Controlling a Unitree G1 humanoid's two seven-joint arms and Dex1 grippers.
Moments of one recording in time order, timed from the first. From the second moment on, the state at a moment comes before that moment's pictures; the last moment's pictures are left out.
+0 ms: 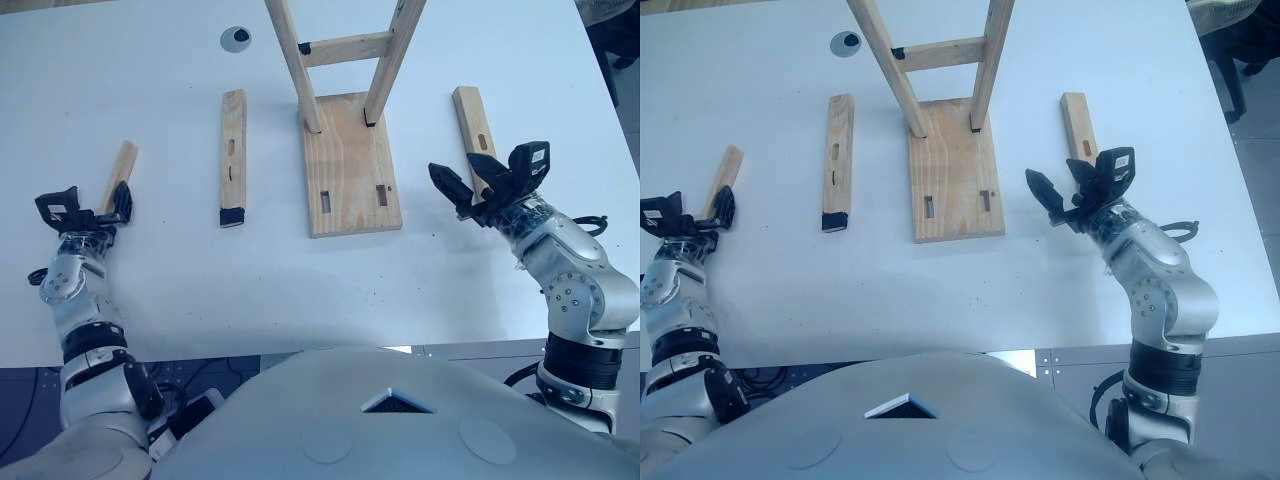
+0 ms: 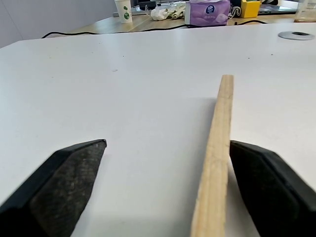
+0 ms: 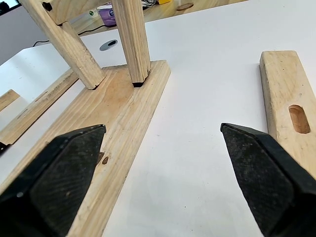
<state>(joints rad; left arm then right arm) -0.02 0.52 0.47 0.81 -0.28 -0.28 -0.51 0.14 -0.37 -0.17 -0.43 0.55 0.76 0.41</state>
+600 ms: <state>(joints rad) 0.01 0.51 0.44 0.72 -0.33 -0.21 -0.57 0.14 -0.37 -0.16 -0.40 0.54 0.74 0.40</state>
